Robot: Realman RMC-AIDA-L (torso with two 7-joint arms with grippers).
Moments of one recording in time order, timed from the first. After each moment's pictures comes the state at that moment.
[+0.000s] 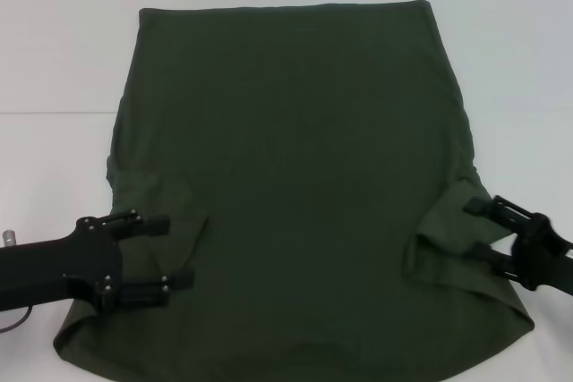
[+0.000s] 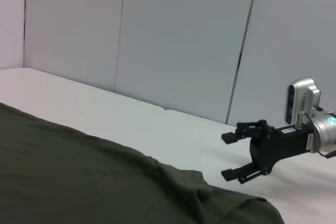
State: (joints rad) left arm -0.47 -2.09 0.50 0.80 2.09 1.74 -1.31; right arm 0.46 2.03 -0.40 -0.31 -1.91 -1.27 2.28
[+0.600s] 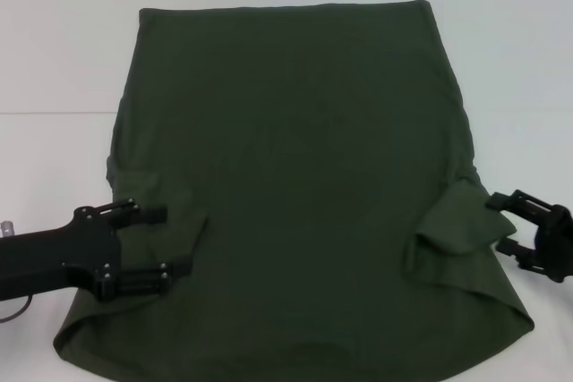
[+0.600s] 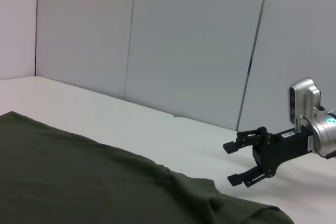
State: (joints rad) left arm -0.48 -2.08 0.50 0.79 2.07 1.72 -1.31; right arm 0.48 1.99 -0.47 -0.33 -1.91 -1.19 2.35
